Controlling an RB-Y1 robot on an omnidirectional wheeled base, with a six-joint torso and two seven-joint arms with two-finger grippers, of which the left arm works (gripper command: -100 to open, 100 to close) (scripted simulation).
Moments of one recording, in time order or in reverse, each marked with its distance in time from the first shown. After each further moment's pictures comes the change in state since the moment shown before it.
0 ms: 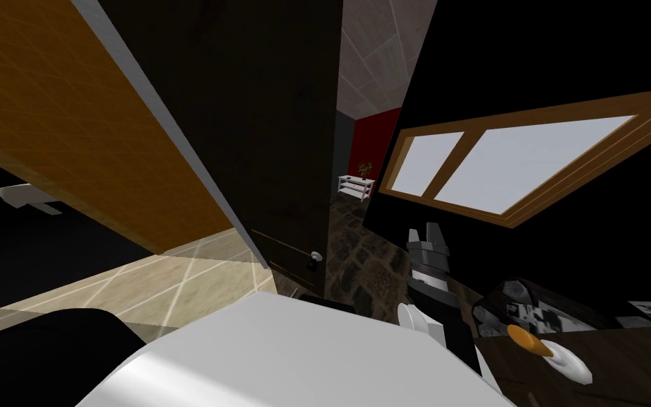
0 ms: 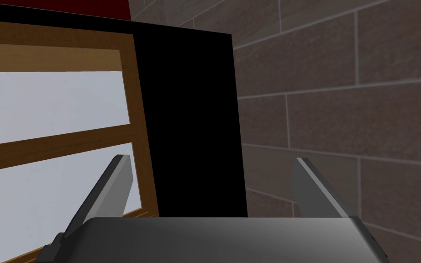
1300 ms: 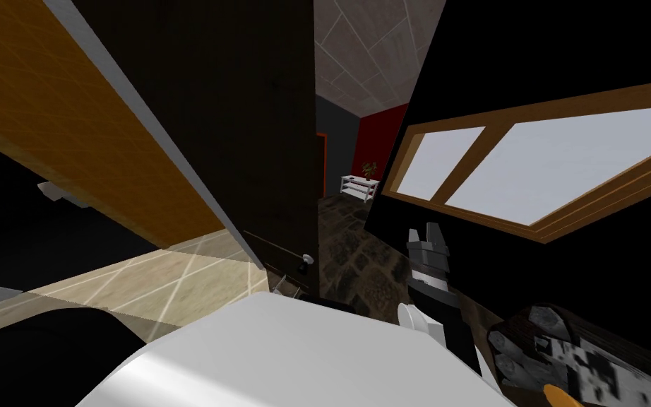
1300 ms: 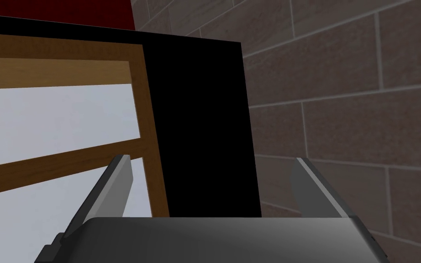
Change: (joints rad) arm -0.044 0.026 0.033 -0.001 0.063 0.061 0.009
